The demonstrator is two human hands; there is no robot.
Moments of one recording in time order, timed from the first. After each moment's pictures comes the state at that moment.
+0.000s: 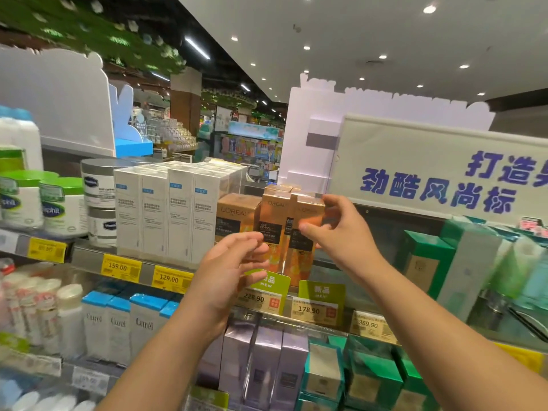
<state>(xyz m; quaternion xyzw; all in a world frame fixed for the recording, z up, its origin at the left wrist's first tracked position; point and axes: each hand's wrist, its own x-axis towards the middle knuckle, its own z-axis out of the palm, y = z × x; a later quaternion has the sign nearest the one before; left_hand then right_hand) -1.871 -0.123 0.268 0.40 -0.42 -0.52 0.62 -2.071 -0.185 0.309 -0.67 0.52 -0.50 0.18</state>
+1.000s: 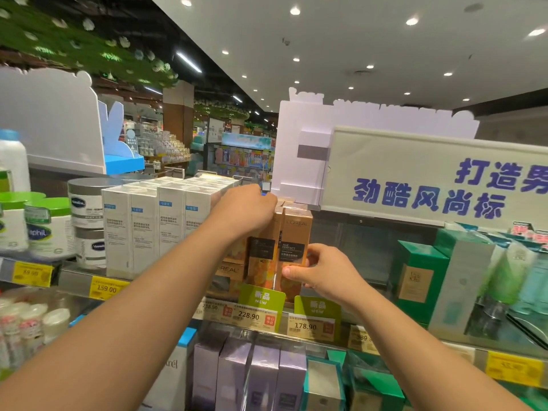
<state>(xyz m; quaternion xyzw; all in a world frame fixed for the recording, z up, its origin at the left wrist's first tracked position) -1.888 -0.208 0.368 0.64 -0.69 -0.08 0.34 -2.070 -0.199 0.281 -0.71 0.59 -0.34 0.21</state>
